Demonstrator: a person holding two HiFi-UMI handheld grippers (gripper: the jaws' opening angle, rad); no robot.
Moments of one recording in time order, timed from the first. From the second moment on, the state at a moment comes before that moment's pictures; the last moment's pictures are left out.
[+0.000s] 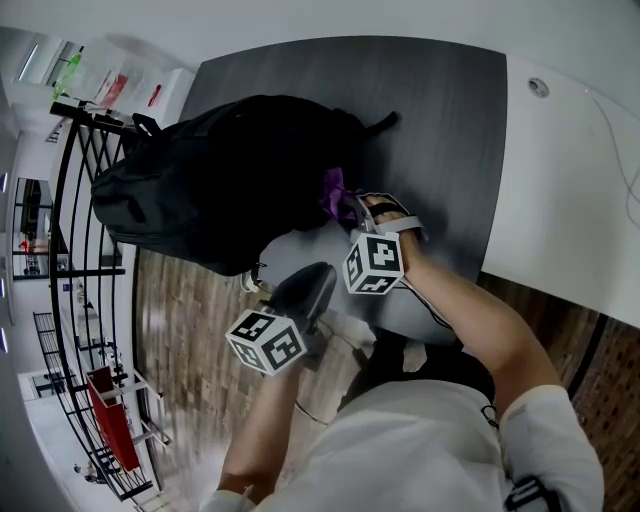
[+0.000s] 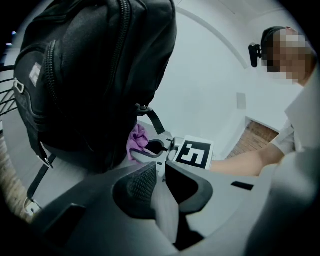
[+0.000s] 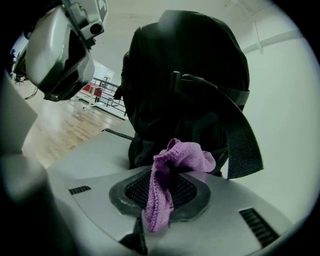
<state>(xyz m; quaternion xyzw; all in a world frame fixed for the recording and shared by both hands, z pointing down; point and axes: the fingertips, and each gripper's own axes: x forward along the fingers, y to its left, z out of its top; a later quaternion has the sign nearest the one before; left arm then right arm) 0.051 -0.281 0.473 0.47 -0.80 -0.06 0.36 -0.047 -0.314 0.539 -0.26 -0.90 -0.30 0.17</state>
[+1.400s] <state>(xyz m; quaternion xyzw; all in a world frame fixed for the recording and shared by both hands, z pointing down) 0.062 -0.292 0.480 0.48 -0.79 -0.06 0.37 -0.043 -0.396 0.583 -0.23 -0.89 -0.32 0.24</state>
